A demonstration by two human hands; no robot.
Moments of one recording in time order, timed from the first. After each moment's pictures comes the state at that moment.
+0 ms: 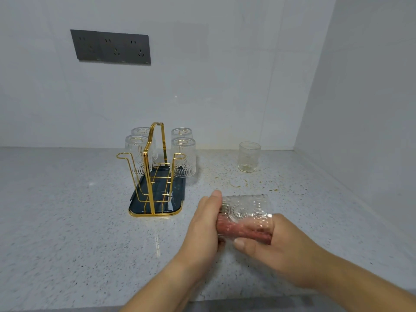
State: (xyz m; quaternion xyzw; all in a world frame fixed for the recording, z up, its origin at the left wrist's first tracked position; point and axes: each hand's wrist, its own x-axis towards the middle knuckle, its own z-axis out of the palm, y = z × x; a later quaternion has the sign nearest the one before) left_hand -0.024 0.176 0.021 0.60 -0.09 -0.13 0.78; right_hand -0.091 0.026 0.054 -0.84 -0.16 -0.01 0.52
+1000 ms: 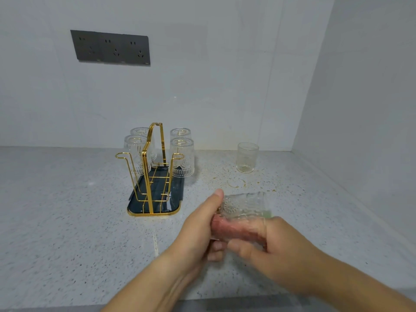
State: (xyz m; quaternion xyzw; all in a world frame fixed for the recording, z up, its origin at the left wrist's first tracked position) left_hand -0.029 0.188 0.037 0.58 -0.06 -0.24 0.77; right_hand -0.100 0.033 0.066 -0.89 -0.21 -0.03 0.40
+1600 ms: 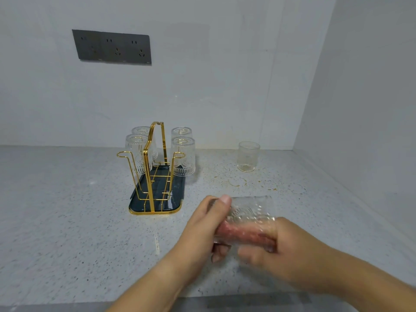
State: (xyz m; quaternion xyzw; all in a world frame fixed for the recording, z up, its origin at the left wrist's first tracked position) left_hand -0.035 0.192 0.029 0.62 -0.16 -0.18 0.74; right_hand -0.104 0.025 0.076 -0.87 -0.23 0.03 0.43
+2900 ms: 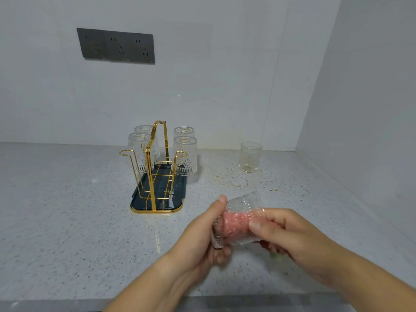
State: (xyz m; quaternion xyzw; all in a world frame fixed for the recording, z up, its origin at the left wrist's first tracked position) left_hand -0.031 0.189 0.023 0.56 -0.08 -0.30 0.76; right_hand -0.096 0.013 0.062 -0.80 -0.09 0.04 0.59
